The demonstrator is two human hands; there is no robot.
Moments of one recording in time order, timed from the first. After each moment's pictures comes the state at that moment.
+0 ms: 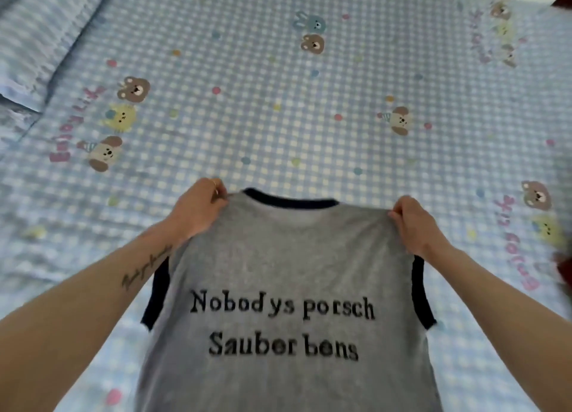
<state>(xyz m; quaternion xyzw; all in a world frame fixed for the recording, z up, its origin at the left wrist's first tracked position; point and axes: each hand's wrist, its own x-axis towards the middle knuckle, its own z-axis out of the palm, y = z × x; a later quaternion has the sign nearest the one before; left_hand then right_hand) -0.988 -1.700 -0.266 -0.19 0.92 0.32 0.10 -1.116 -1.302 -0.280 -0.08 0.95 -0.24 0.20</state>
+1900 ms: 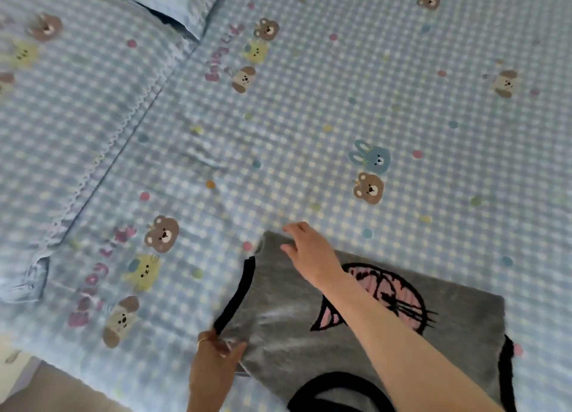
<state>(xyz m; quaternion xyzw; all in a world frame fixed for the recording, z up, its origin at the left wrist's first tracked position) -0.523 -1.585 -0.250 -0.63 0.62 0.43 0.17 -0.779 -1.527 -0.235 -0.36 0.85 -0.20 0.34</state>
